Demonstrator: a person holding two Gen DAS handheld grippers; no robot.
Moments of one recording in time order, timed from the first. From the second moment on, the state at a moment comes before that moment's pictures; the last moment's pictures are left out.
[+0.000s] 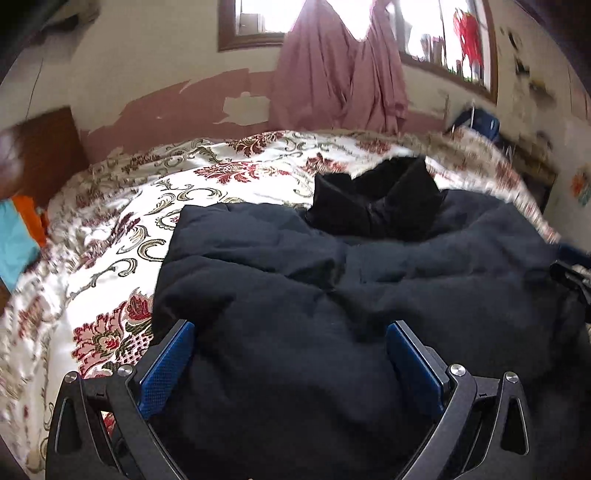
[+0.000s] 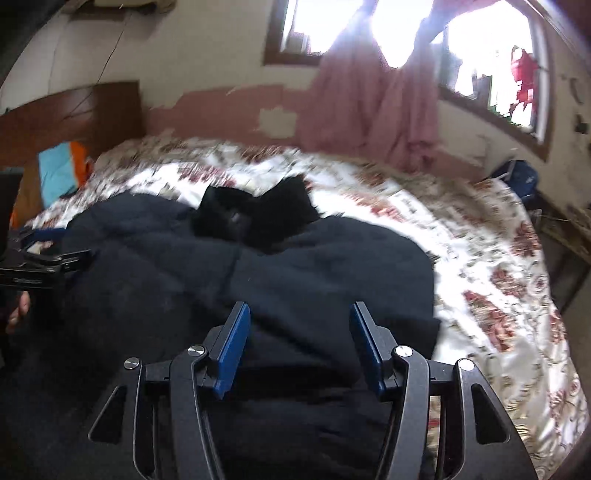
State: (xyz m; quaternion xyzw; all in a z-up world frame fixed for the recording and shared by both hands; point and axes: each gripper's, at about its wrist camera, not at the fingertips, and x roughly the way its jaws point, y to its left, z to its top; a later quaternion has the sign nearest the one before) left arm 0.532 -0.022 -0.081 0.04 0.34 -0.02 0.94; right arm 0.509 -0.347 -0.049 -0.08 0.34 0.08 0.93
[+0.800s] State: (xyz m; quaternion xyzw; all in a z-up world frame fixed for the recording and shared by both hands) left arm 0.541 -0.045 -0.115 0.12 0.36 0.00 0.93; right arm 0.523 -0.345 -0.095 -0.09 0.40 0.09 0.91
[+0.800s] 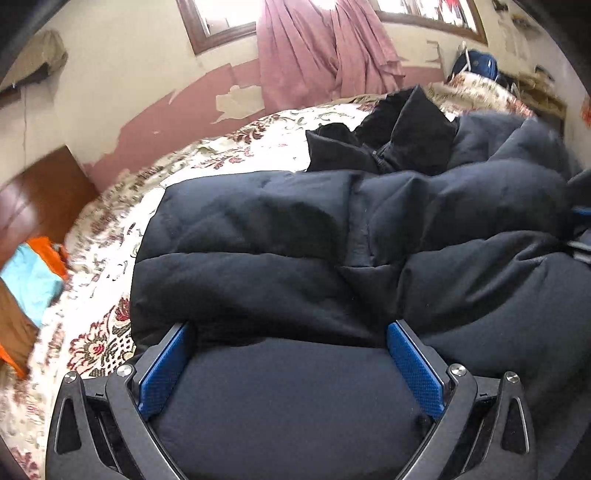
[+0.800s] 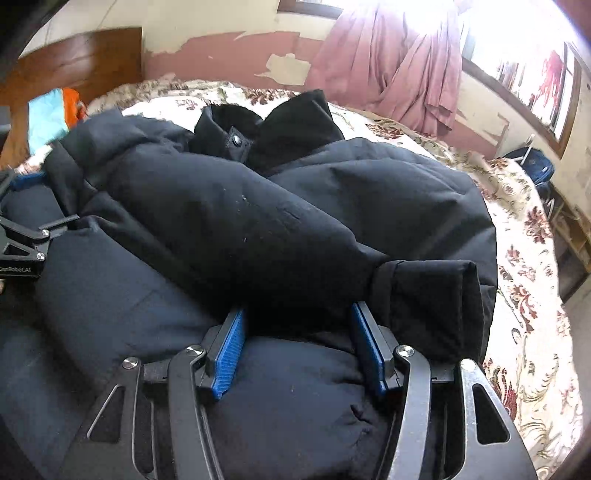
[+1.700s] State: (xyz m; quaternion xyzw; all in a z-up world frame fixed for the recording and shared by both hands) left arm 0.762 -0.034 -0.067 -0.07 0.42 -0.08 0.90; right arm 0.743 -0.294 -0.038 0.03 0.40 0.06 0.91
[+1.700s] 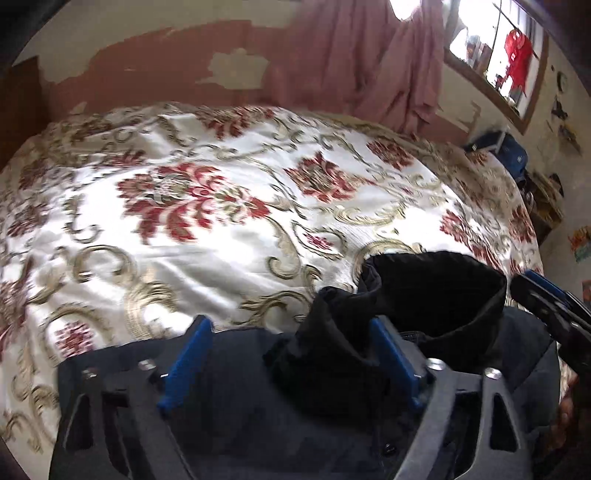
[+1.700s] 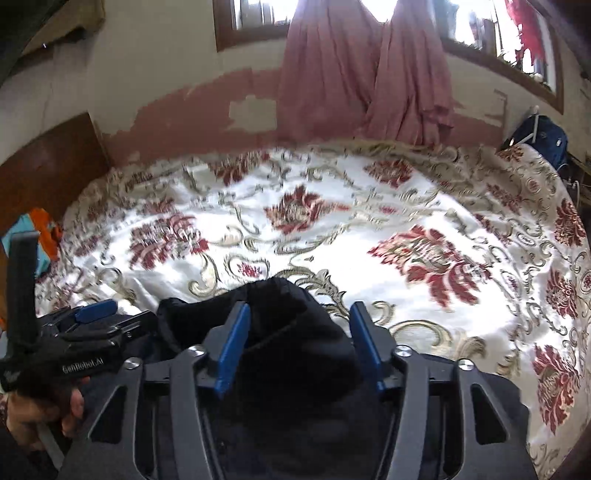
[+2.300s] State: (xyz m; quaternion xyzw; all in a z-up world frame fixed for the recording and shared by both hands) left arm 0.693 -0.004 -0.022 -0.09 0.33 -0.13 0.93; right arm 0.667 -0.332 -0.009 -0.01 0.35 0.09 0.93
